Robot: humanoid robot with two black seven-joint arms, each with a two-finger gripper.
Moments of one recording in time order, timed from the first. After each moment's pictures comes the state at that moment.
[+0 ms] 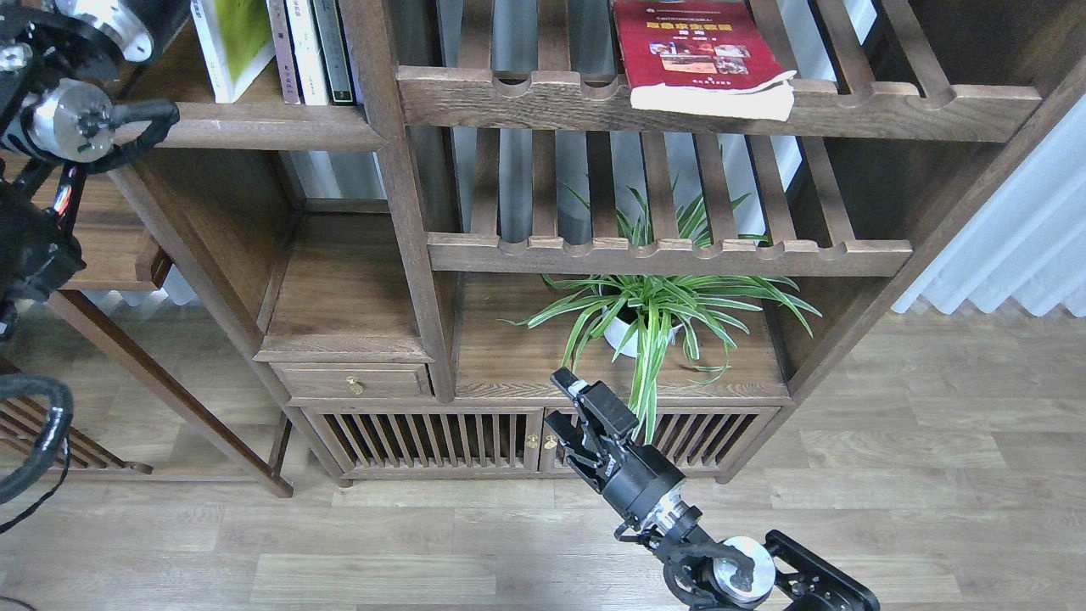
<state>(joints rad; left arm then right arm) -1.05 0.29 -1.21 -0.80 0.87 -0.11 0.04 0.10 0.01 0.81 0.93 0.43 0.58 -0.16</state>
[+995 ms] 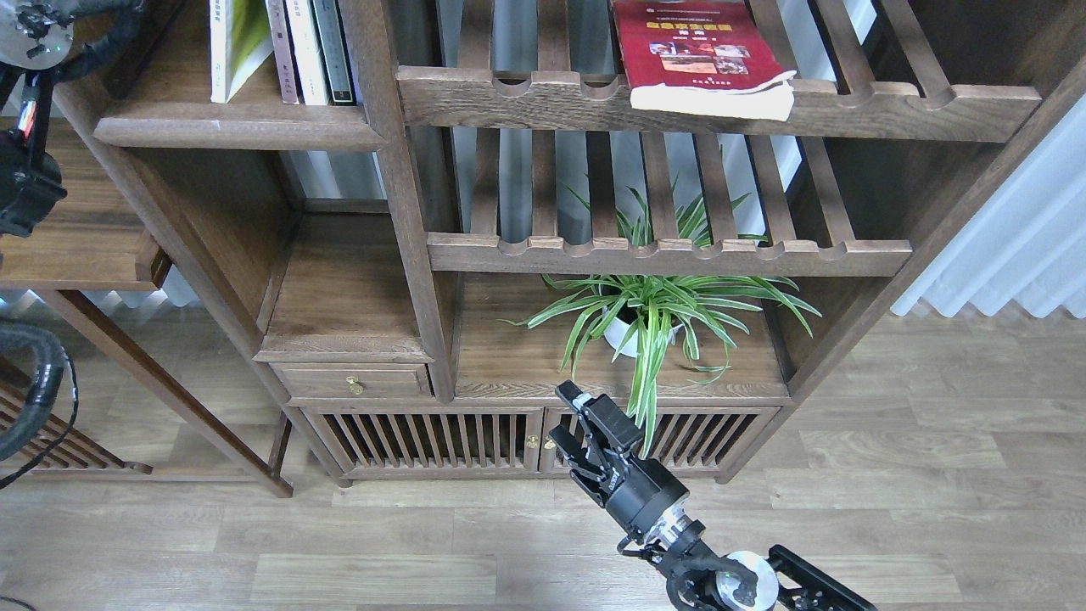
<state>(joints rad) -1.10 0.30 -1.30 -0.96 0.80 -0.10 0.06 0.08 0.02 0.82 0.93 0.44 0.58 -0.16</state>
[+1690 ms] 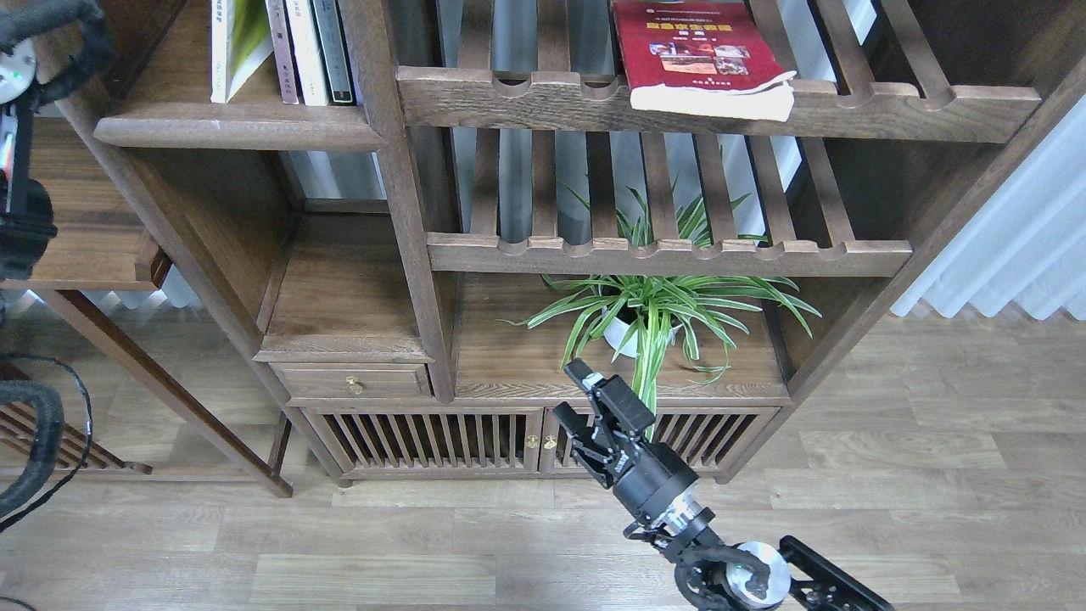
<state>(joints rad) -0.93 0.28 -1.49 -1.36 0.64 -0.11 0.05 0.01 -0.09 0.88 1.12 0.44 0.58 -0.16</state>
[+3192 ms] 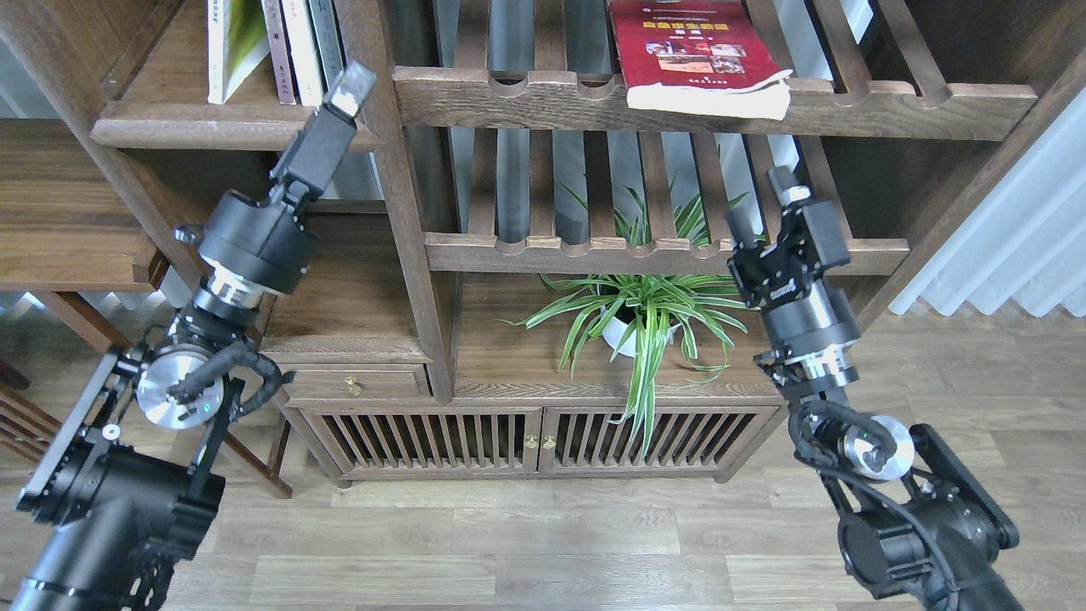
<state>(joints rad) -0.29 0.00 -1.35 -1.38 0.35 -0.49 0.05 0.18 -0.15 1.29 1.27 0.47 0.58 -0.10</state>
